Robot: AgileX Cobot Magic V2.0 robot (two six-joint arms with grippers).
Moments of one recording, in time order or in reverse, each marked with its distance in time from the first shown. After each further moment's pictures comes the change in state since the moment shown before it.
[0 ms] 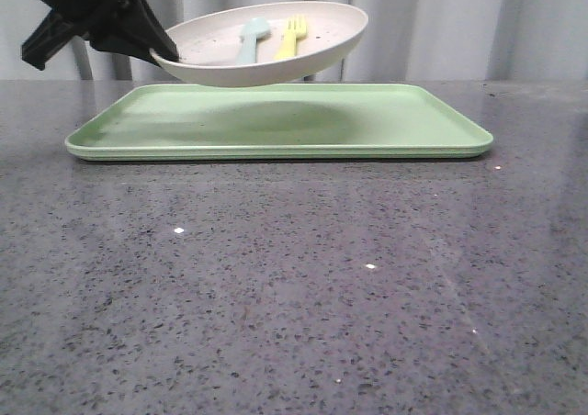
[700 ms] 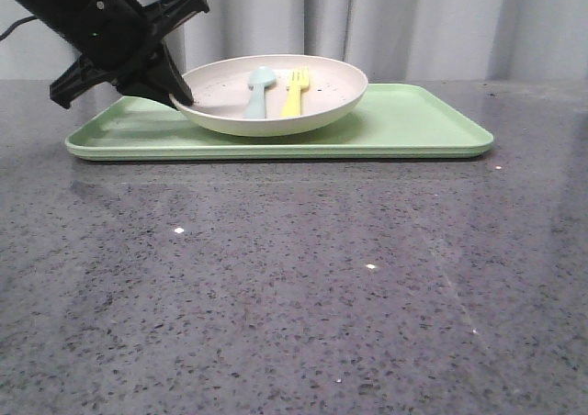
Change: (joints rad) left arm -0.027 0.118 -0.036 0.108 -0.069 -0.099; right arm 0.000 0.000 0.000 0.000 0.002 0.000
